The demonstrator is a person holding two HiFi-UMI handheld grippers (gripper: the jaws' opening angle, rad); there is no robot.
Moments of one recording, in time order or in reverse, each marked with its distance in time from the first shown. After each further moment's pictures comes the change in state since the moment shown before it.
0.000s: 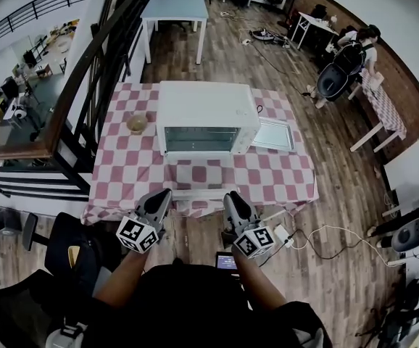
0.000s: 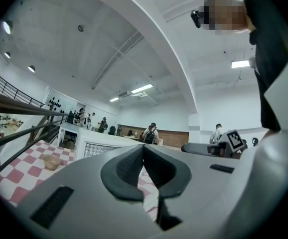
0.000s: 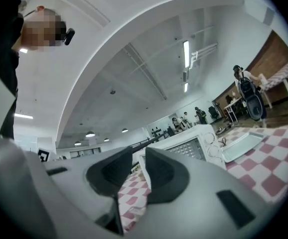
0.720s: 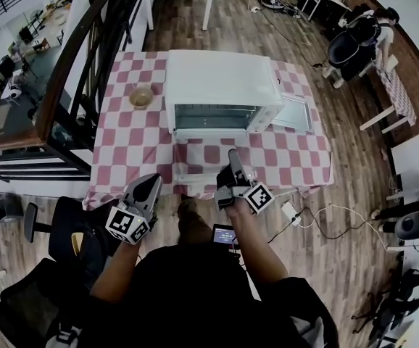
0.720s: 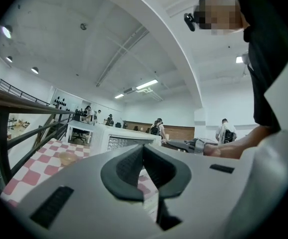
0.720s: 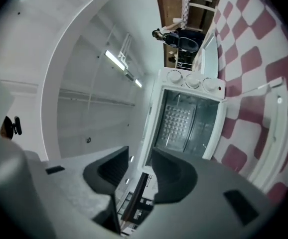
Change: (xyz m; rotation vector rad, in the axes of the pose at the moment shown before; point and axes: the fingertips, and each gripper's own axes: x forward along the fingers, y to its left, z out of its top) left arm -0.028 0.080 -0.015 0.015 0.050 0.062; right arm 0.113 -0.067 -0.065 0.837 -0.170 -0.037
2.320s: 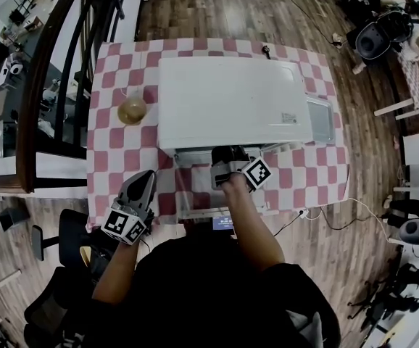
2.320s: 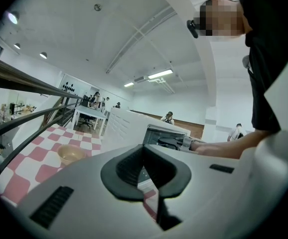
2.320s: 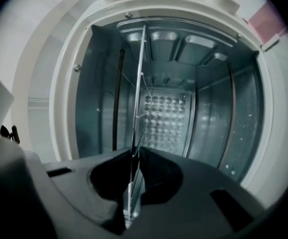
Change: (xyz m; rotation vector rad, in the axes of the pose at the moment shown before) left arm 0.128 0.145 -0.030 -0.120 0.126 0.062; right arm 0.206 -0.125 0.026 0.181 -0.016 -0.102
